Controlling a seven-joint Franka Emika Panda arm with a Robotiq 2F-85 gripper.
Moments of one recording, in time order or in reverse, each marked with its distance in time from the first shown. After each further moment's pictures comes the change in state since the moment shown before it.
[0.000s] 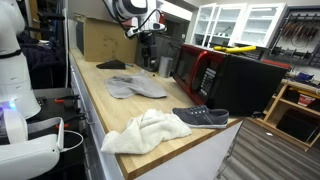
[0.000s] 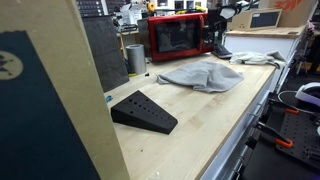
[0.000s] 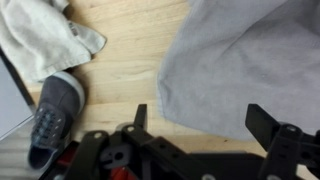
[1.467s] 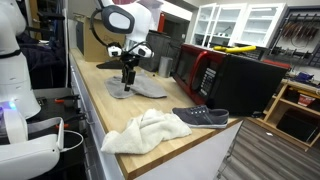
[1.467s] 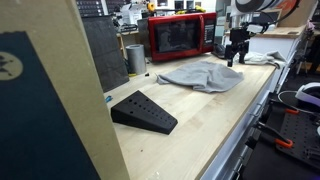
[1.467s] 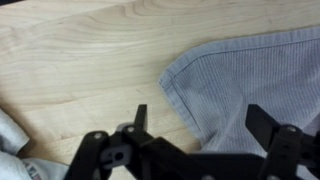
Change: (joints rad) arm -0.033 -0.029 -0.132 -0.249 0.301 0.016 -0.345
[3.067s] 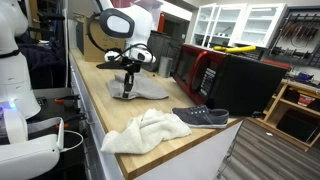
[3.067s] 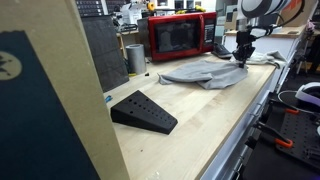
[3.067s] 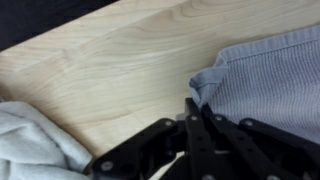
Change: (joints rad) arm -0.075 0.026 -0.039 -0.014 -0.110 0.062 0.120
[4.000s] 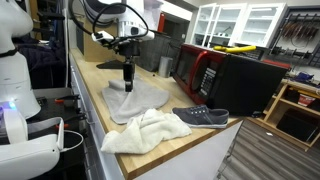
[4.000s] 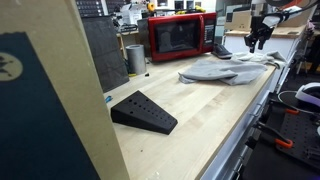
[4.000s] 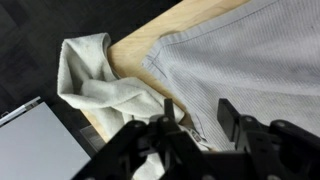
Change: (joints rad) arm -0.151 -0.215 0.045 -0.059 -0.351 -0.006 0.306
